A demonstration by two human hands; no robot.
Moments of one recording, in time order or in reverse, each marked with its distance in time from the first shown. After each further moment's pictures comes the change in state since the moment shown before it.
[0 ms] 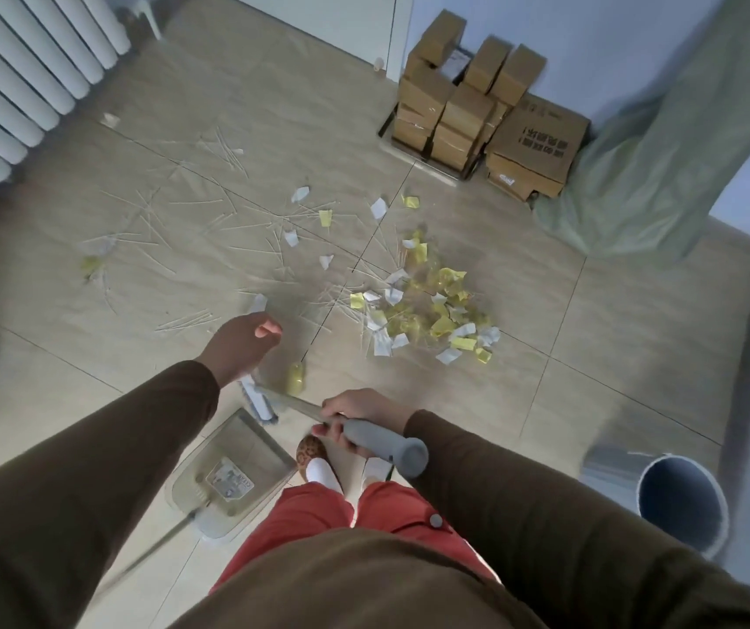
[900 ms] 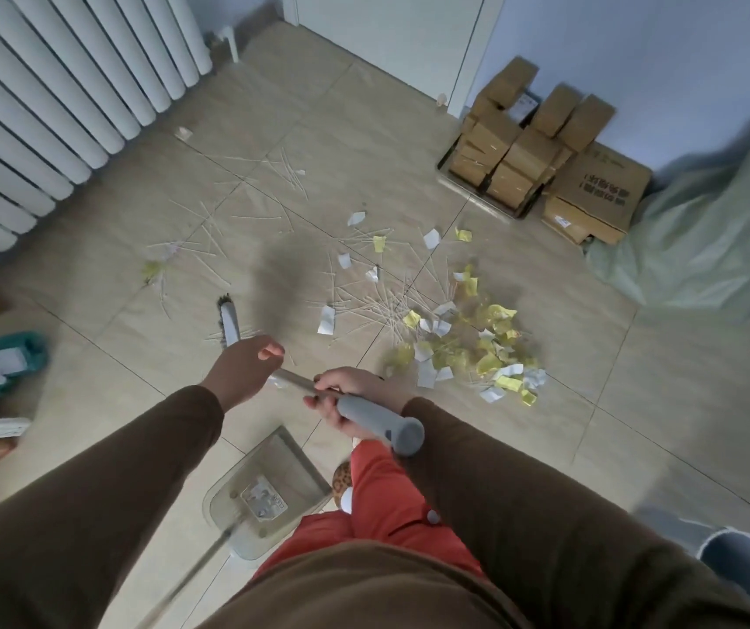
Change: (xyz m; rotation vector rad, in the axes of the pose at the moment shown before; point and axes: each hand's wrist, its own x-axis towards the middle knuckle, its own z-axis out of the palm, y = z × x) left_hand 0.003 -0.099 -0.083 -0.041 0.059 -0.077; right_hand 0.076 -0.094 0.103 0.148 -0.126 -0.096
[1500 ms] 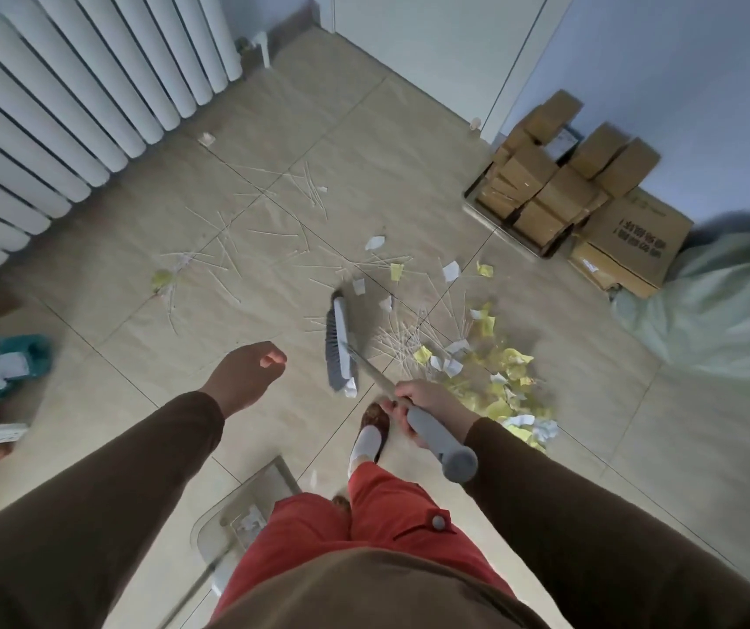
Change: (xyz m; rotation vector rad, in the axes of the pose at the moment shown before) left_hand 0.093 0.013 -0.044 -0.061 0.009 -0.072; right_hand -0.021 -0.121 -0.061 -0.036 0.360 -0.162
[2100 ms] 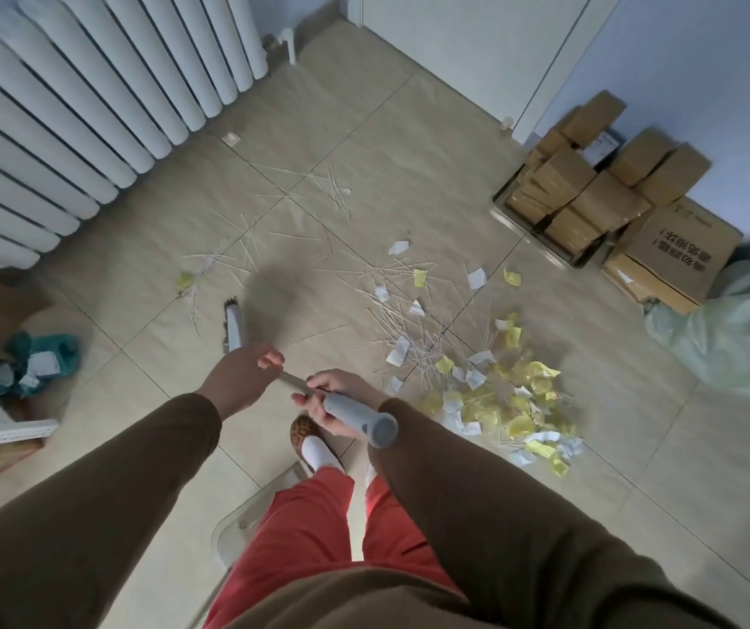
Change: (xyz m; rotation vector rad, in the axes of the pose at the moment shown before) left_hand 0.035 -0.017 -0.043 0.050 0.030 -0.052; right_hand 0.080 -0.027 0.134 0.118 -0.441 0.231
